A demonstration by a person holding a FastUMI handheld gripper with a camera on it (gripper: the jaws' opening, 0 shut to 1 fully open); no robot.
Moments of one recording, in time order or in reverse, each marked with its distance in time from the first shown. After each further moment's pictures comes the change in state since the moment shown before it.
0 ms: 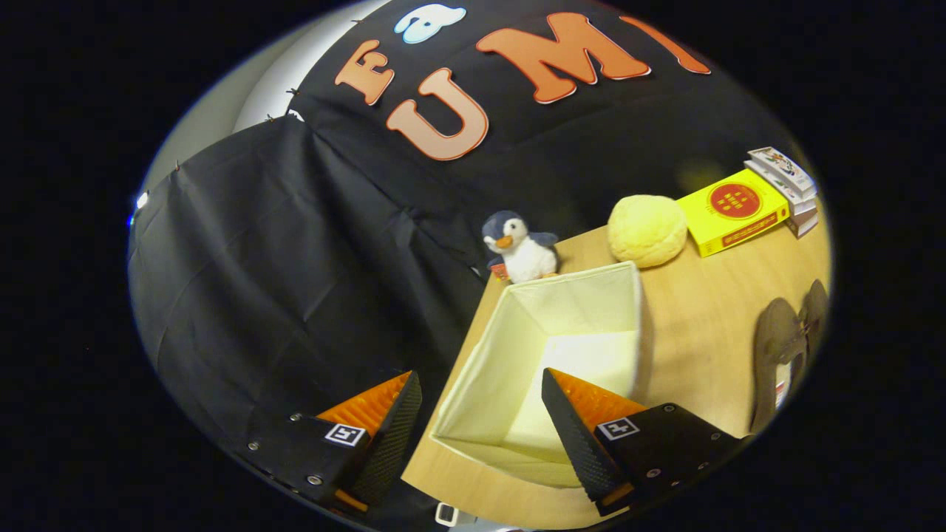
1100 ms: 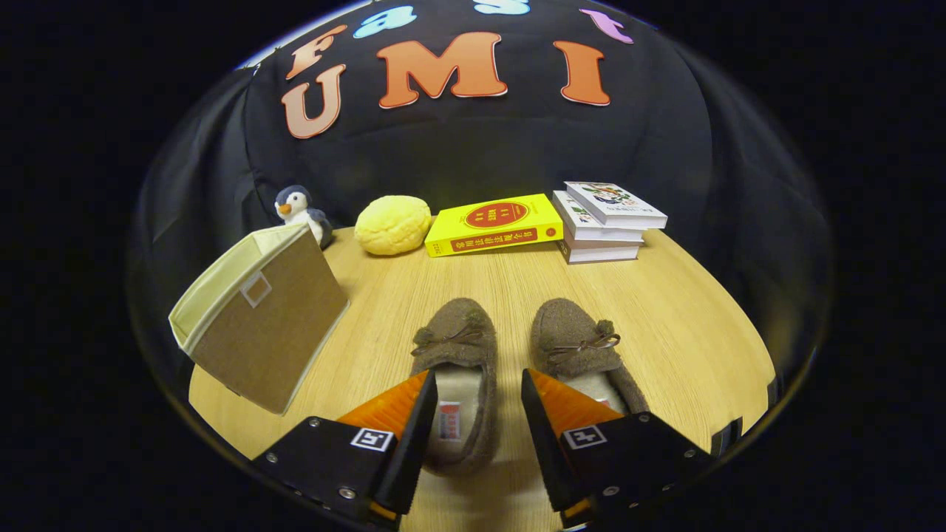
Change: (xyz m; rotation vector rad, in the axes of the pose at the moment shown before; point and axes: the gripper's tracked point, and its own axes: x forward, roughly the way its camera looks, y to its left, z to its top) arm -0.123 -0.310 -0.030 -0.234 -0.009 -0.583
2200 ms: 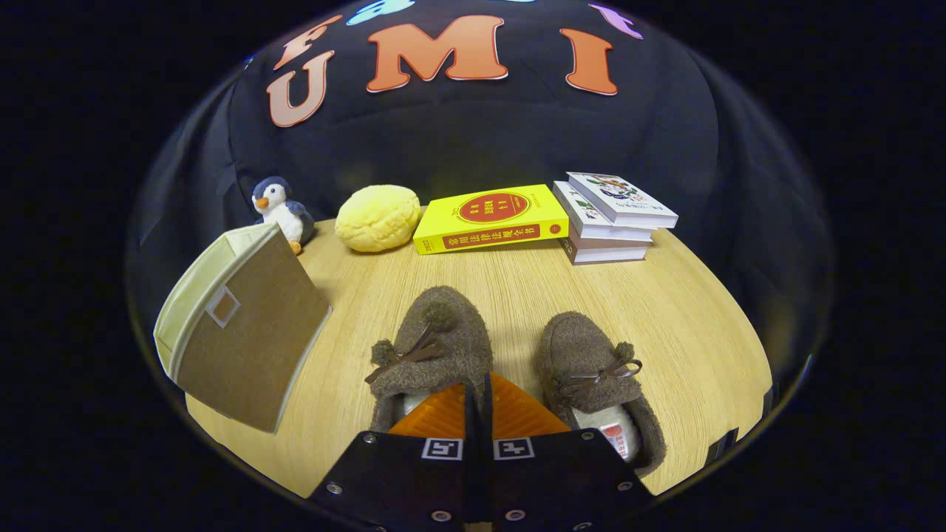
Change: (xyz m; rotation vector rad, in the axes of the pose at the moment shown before) arm 0.013 0.019 0.038 0.023 0.049 -0.042
